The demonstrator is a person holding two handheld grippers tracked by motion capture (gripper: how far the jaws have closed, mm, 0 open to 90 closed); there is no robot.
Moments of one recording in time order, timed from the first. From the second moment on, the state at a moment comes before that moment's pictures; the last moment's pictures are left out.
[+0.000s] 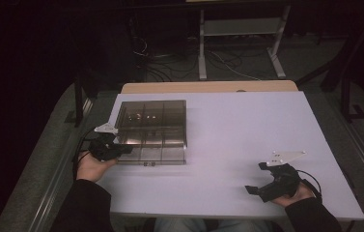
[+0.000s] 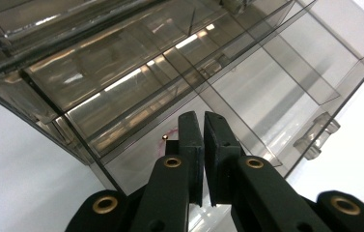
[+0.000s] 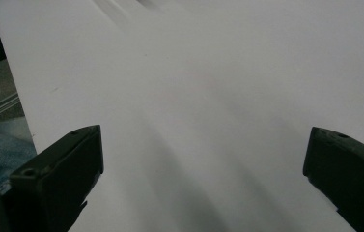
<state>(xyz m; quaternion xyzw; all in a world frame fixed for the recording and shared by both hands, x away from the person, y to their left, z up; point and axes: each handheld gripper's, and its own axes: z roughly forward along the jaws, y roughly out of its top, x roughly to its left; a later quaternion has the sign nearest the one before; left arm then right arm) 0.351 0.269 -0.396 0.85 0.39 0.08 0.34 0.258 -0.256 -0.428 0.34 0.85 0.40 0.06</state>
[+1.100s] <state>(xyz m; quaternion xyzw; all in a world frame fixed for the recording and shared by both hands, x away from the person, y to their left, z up) 0.336 0.266 -0.380 0.84 0.40 0.08 0.36 0.257 -0.256 -0.428 0.35 0.85 0.40 0.06</state>
